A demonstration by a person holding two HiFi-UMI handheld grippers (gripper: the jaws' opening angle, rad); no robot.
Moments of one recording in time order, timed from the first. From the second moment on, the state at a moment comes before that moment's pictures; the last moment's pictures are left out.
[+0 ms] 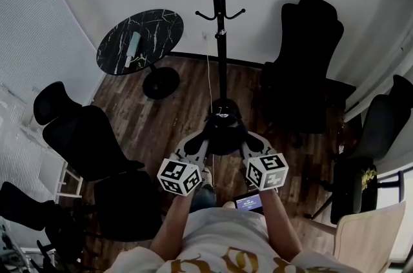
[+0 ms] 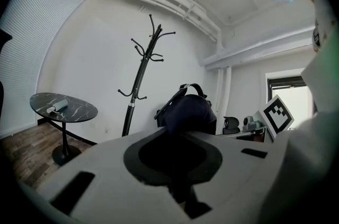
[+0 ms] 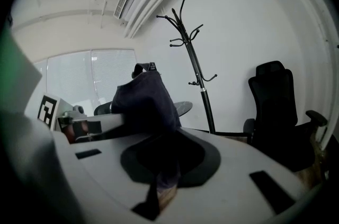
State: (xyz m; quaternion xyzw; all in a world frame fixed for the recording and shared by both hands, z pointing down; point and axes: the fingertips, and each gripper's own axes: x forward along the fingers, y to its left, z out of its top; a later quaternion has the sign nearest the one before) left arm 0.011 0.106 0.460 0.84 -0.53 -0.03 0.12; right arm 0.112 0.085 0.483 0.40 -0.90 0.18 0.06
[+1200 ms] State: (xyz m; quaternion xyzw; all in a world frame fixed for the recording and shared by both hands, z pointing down) left arm -0.079 -0.143 0.475 0.88 -0.45 -0.08 0.17; right arm 0.023 -0.141 0.501 0.48 -0.86 0.17 0.10
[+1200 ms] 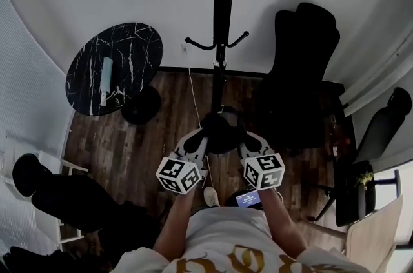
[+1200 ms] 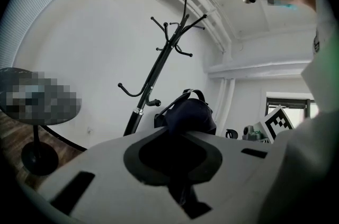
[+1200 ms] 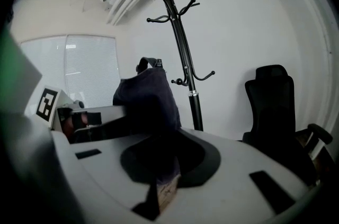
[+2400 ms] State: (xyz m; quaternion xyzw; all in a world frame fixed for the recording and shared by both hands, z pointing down) left arm -0.091 -0.218 0.491 0.88 -0.44 -0.07 0.18; right arm 0.013 -0.222 0.512 0.49 -0.85 0.15 0.10
